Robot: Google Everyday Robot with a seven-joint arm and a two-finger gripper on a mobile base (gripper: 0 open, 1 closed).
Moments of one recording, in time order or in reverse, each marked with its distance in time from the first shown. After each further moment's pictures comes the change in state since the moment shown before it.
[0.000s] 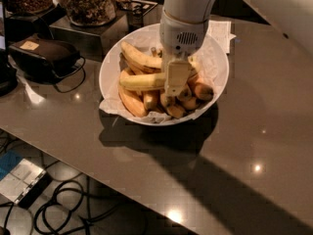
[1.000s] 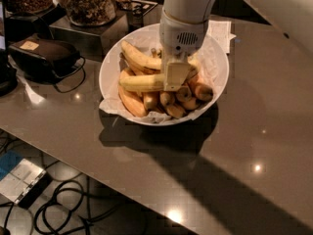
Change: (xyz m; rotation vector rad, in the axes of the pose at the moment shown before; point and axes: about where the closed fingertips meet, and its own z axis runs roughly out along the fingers) arm -0.001 0.000 0.000 0.000 -0.003 -0.015
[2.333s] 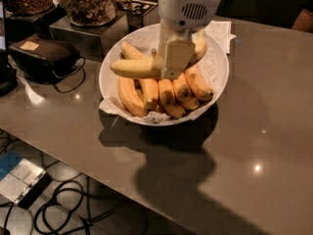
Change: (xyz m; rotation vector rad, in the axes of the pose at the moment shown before) arm -0.024 0.022 -0.068 0.148 -0.048 -0.028
